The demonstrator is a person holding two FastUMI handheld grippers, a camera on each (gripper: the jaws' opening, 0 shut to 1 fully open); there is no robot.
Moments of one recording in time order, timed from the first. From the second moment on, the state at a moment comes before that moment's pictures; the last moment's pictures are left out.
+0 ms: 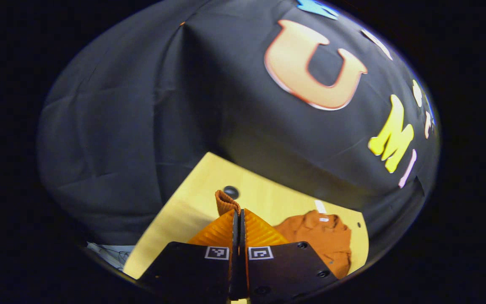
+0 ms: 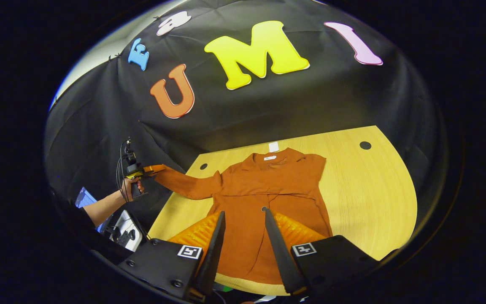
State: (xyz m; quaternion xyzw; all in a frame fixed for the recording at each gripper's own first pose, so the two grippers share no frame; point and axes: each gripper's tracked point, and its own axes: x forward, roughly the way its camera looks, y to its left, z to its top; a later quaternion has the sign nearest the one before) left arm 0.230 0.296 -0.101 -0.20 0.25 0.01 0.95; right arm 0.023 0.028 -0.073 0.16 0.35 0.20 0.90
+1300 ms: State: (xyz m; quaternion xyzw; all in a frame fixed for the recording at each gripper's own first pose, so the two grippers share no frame) left arm 0.282 -0.214 -0.278 -0.11 0.41 -0.16 0.89; right arm -0.165 -0.329 -0.074 0.18 0.28 -0.10 0.94
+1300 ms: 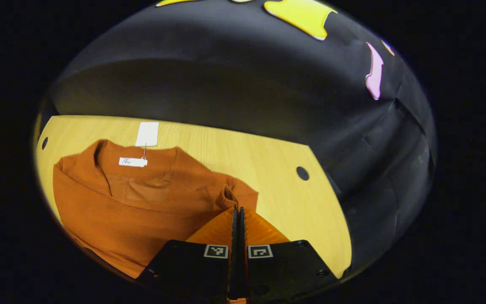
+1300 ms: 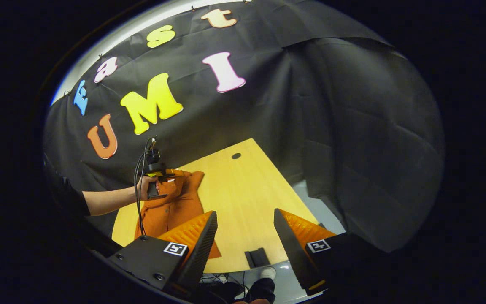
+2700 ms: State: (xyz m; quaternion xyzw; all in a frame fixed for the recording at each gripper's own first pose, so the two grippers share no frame) left arm 0.053 0.086 0.025 -0.03 0.04 -0.02 1.00; right arm 0.024 -0.021 -0.014 0.06 0.15 0.10 0.98
